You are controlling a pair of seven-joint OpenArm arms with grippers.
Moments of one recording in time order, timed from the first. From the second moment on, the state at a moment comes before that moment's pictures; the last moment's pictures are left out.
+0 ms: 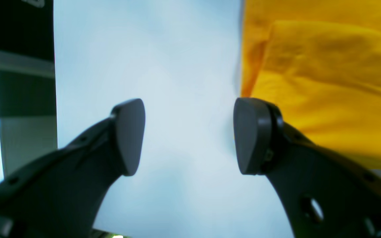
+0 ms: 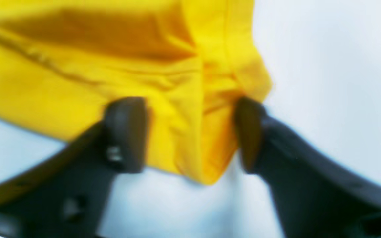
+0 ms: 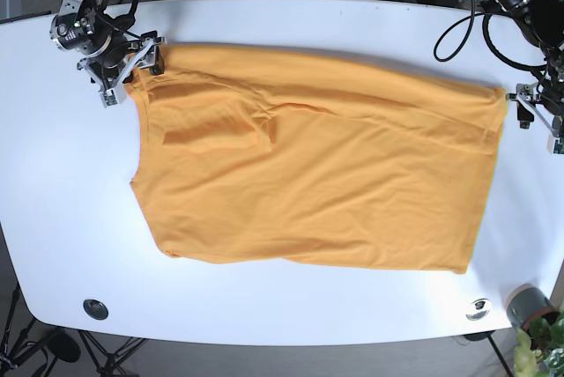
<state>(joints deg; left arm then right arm) 0.9 -21.0 -43.7 90.1 -4.8 -40.1 52.5 -18.3 8.3 26.7 99.6 20.2 35.1 -56.6</state>
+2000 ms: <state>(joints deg) 17.3 -15.6 -38.4 89.0 -5.3 -40.3 48.2 -22.7 11.2 30.0 101.9 19.8 40.1 -58.6</state>
